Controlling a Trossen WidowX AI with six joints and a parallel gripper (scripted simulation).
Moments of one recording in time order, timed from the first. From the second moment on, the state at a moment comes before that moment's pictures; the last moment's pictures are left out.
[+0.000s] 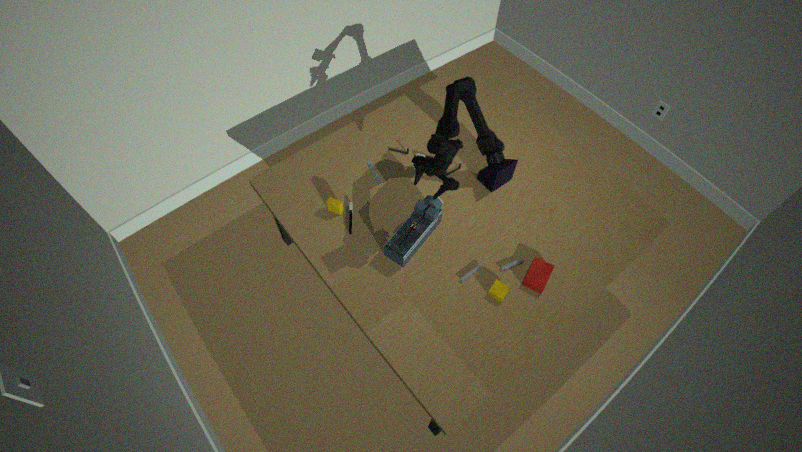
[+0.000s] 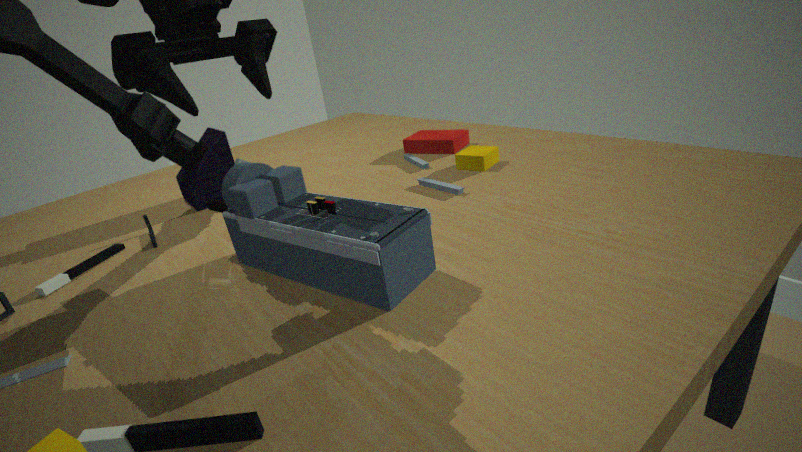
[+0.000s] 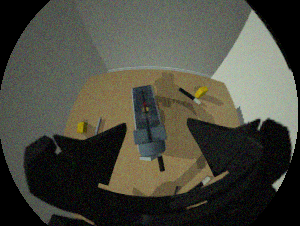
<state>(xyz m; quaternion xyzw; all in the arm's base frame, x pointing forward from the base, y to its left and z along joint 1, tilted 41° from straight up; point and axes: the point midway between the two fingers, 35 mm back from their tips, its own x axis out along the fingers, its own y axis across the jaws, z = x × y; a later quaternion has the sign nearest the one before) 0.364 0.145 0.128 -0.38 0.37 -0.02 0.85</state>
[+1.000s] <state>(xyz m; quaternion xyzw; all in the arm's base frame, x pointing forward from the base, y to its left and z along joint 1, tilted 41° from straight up) 0.409 0.125 0.062 -0.39 0.36 -0.06 0.84</state>
